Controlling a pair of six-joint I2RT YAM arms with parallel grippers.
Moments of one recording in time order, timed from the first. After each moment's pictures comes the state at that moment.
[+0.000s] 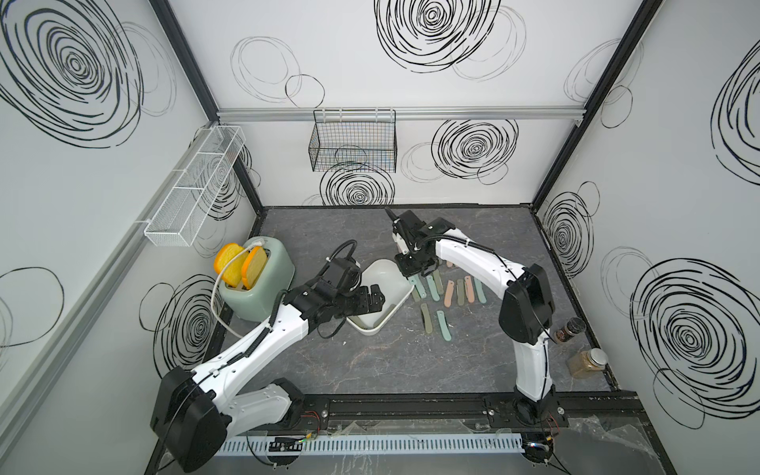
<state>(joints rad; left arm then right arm) -0.60 1.20 0.91 -0.62 0.15 -0.71 0.69 1.99 1.79 -1.06 0.00 0.27</state>
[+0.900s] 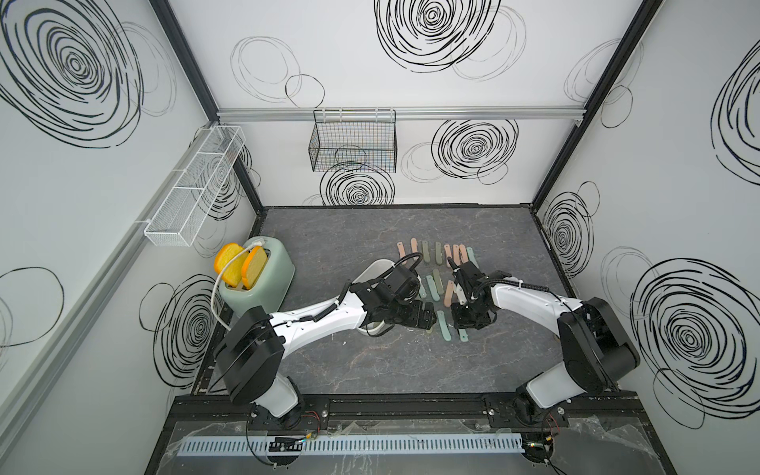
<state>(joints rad) -0.88 1.56 1.07 -0.45 0.25 -0.69 0.48 1.54 0.86 -0.79 -0.13 0.40</state>
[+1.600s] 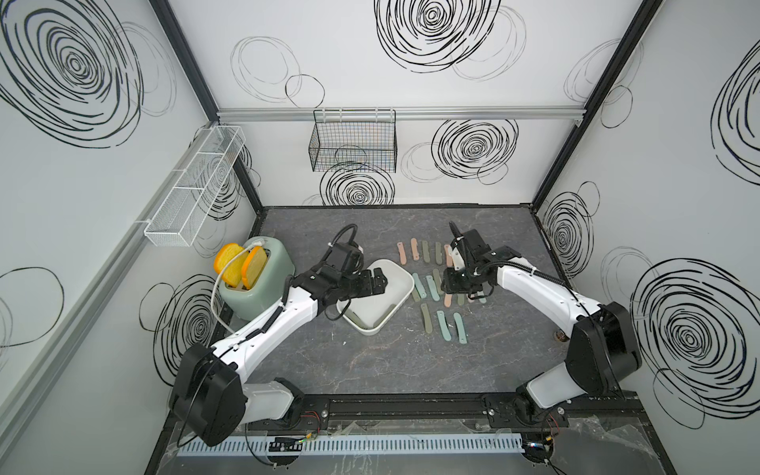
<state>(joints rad) -0.45 1.28 0.96 -0.56 0.14 -0.64 0.49 1.55 1.18 -0.81 -0.16 0.41</state>
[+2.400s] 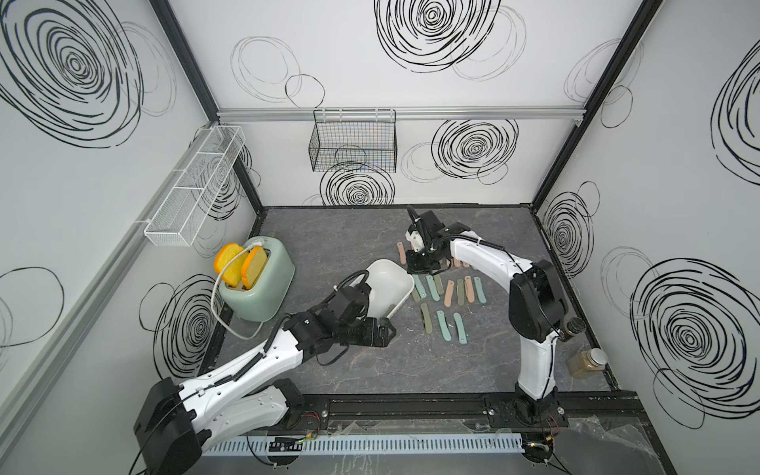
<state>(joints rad) -0.81 0.99 0.67 -0.54 0.24 -0.73 0.60 2.03 1.70 -0.84 -0.28 0.36</state>
